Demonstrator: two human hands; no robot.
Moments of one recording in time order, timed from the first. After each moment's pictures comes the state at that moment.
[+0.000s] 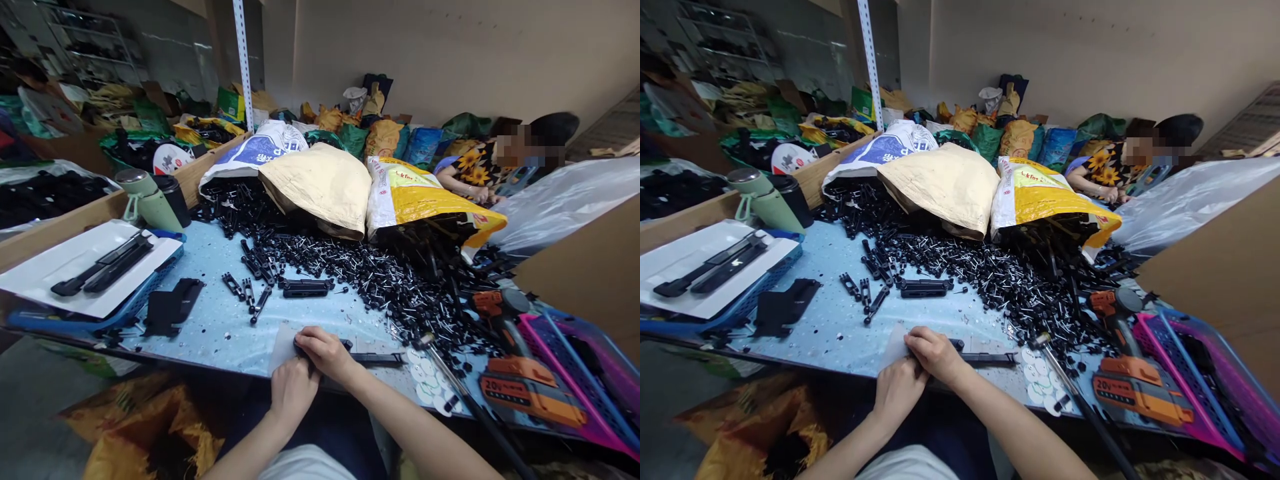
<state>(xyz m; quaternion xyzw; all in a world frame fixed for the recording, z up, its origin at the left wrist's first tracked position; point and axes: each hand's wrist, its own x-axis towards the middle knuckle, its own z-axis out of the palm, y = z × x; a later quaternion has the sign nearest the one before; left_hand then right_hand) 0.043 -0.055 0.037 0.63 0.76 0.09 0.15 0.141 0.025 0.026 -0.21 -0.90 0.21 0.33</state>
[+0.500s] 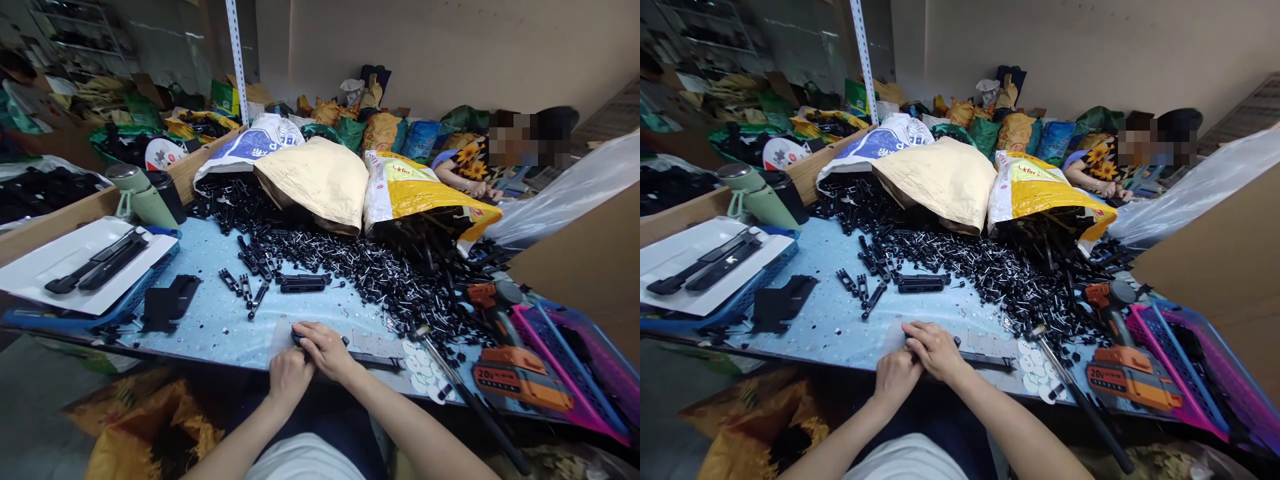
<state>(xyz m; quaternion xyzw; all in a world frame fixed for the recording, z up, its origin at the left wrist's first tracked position) 0.040 -0.049 0.027 0.64 0.75 0.12 0.11 0.151 0.015 0.038 -0.31 -0.88 0.29 0.23</state>
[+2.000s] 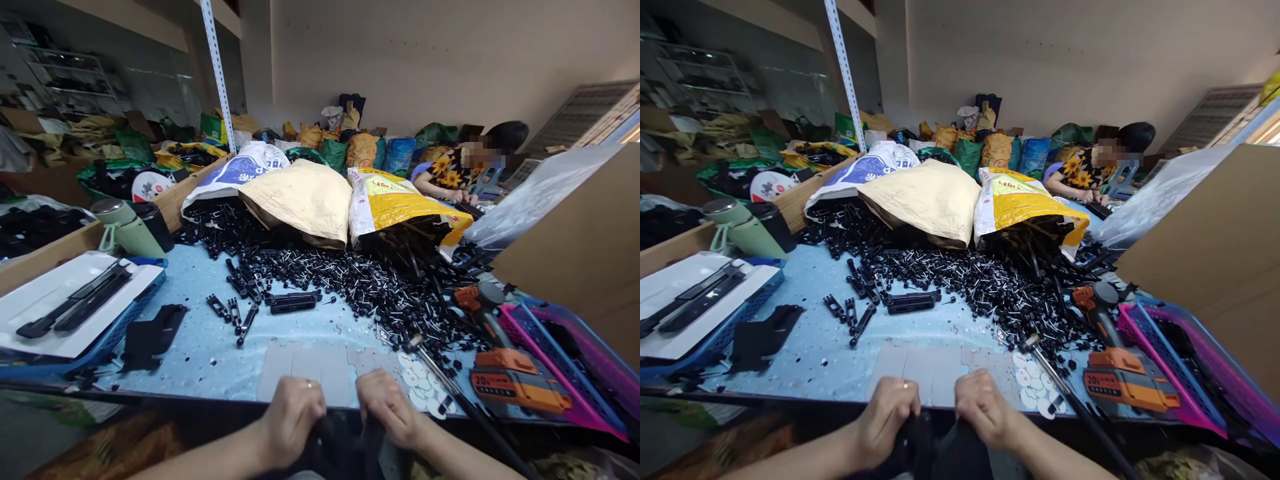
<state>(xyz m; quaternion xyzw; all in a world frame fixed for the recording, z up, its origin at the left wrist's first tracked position) 0.034 -0.051 0.085 0.81 0.36 0.41 0.24 0.231 -0.018 0.091 -0.19 -0.86 0.34 0.32</state>
